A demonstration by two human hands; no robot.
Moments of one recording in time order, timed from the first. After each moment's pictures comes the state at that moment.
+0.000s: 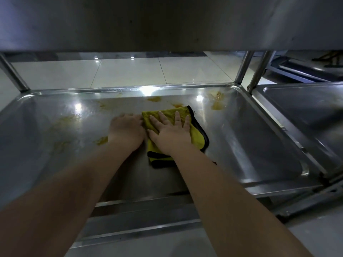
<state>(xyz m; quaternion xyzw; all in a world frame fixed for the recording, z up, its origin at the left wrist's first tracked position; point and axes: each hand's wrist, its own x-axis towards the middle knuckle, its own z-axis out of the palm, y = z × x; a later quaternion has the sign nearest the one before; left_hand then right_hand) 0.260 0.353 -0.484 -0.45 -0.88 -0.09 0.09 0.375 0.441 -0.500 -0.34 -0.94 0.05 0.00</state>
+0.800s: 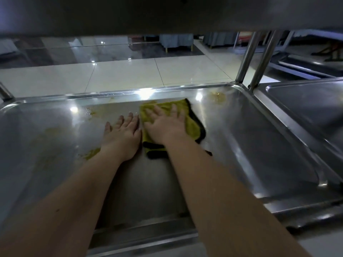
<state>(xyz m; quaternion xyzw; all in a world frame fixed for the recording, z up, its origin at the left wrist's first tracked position) 0.231 0.383 -0.517 -0.47 -0.88 -0.06 -0.03 0.337 0.492 -0.492 -0.37 -0.92 0.08 -0.02</state>
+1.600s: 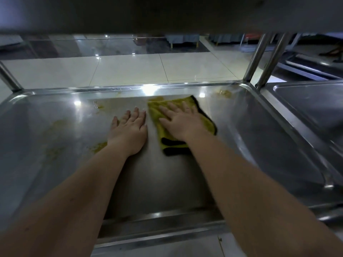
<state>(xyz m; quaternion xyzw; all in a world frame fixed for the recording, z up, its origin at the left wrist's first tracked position) 0.232 0.379 -0.512 -0.46 -0.88 -0.06 -0.05 0.361 0.512 -0.493 -0.34 -0.94 0.07 -0.01</state>
